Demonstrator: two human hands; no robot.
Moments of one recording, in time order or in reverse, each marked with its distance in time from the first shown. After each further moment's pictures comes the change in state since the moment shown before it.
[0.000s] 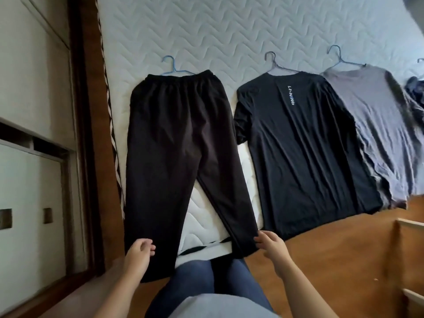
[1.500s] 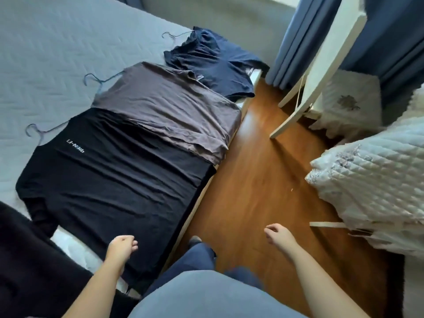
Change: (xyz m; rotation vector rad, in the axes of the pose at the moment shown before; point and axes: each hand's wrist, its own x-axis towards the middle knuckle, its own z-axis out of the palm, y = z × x) left_hand -0.188 0.227 0.416 0.387 -0.284 0.303; right_hand 0.055 0.241 -0.434 0.497 0.377 0.165
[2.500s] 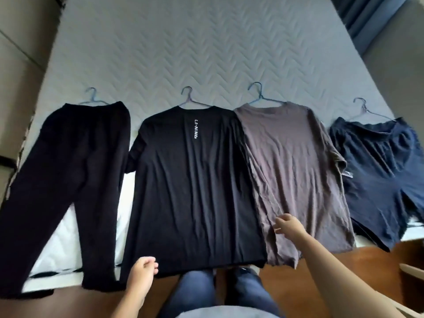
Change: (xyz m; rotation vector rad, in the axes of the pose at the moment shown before) left_hand -0.004 0.026 0.041 -0.612 0.438 -0.412; right_hand 0.126 -0.399 0.167 -0.901 -0.447 -0.434
